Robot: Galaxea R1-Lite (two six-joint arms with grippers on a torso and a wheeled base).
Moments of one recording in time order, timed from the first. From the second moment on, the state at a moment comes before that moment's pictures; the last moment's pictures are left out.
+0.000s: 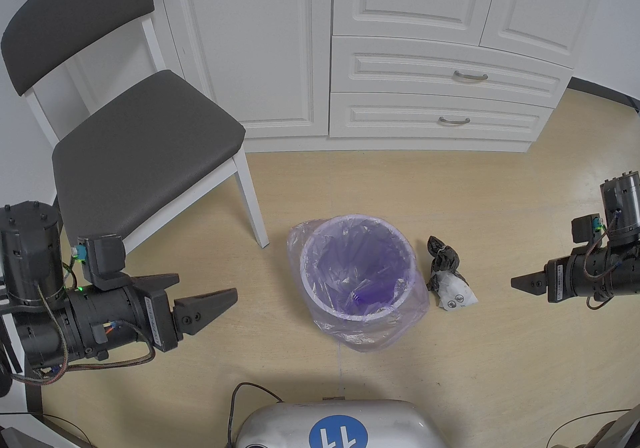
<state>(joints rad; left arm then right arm) -0.57 1.28 -0.52 -0.37 -0.06 -0.32 0.24 1.38 -0.74 0.06 -0.07 0.11</state>
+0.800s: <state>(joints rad) -0.49 1.22 -0.84 -0.01 -0.02 -0.36 0.24 1.49 -1.09 0.33 -0.08 0.21</state>
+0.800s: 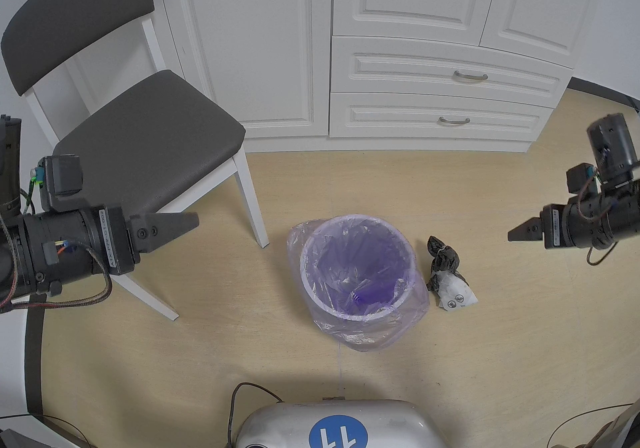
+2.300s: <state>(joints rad) -0.60 1.17 -0.74 -0.10 0.00 -0.30 0.05 2.01 -1.08 -0.18 -0.06 0.12</state>
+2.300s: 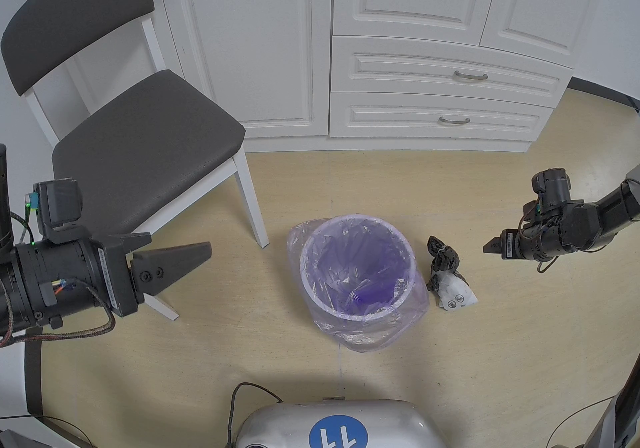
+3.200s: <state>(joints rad) -0.60 1.19 -0.74 -0.10 0.00 -0.30 0.00 2.29 -1.13 -0.38 0.00 0.13</state>
